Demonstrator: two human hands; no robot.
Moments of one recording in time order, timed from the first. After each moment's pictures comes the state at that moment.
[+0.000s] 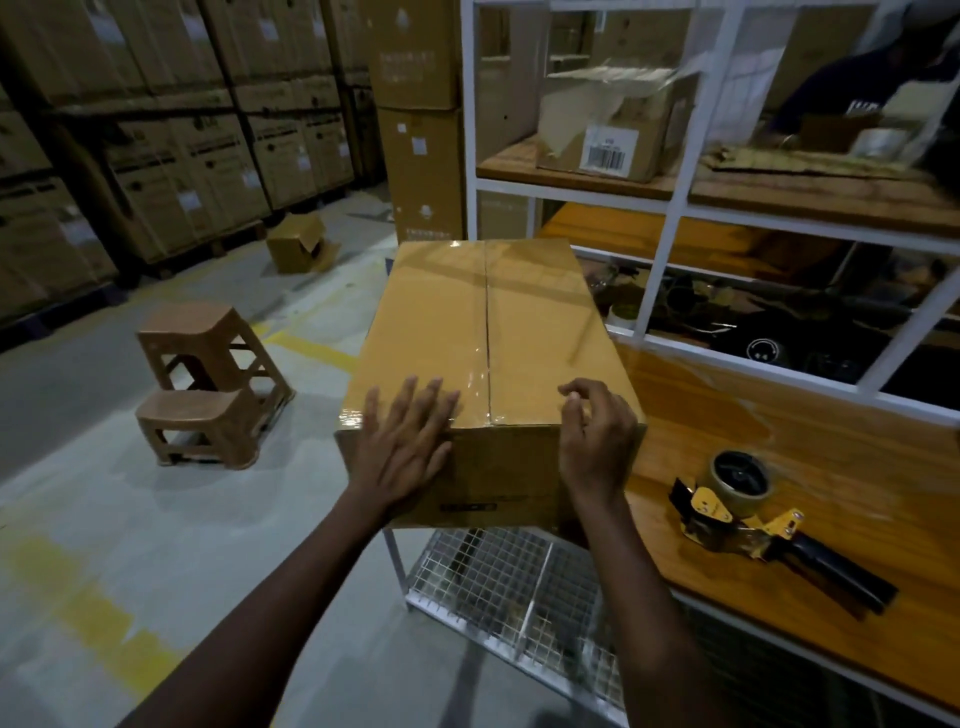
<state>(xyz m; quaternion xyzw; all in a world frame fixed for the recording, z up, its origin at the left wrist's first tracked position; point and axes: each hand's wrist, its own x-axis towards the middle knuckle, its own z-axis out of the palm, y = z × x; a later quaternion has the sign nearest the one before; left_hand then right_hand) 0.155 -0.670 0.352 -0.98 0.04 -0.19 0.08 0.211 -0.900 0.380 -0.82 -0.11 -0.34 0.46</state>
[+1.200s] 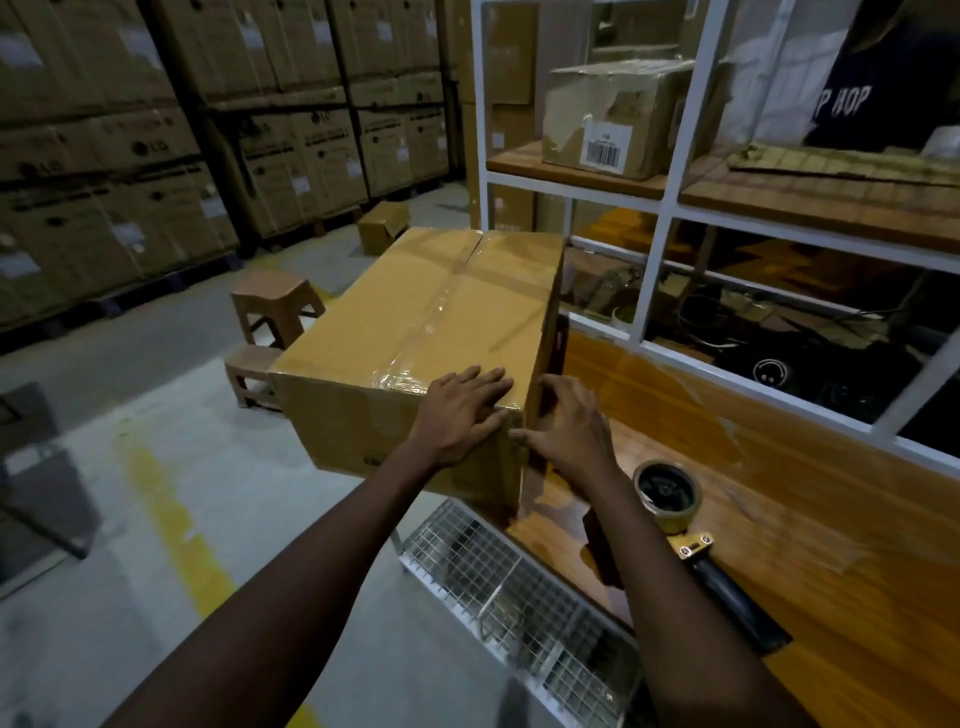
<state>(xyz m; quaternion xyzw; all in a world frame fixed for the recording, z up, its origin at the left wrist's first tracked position) 0.214 -0.875 0.376 -0.99 -0.01 -0.12 -0.11 0.302 -1.053 0.344 -0.88 -0.31 -0.08 0.36</state>
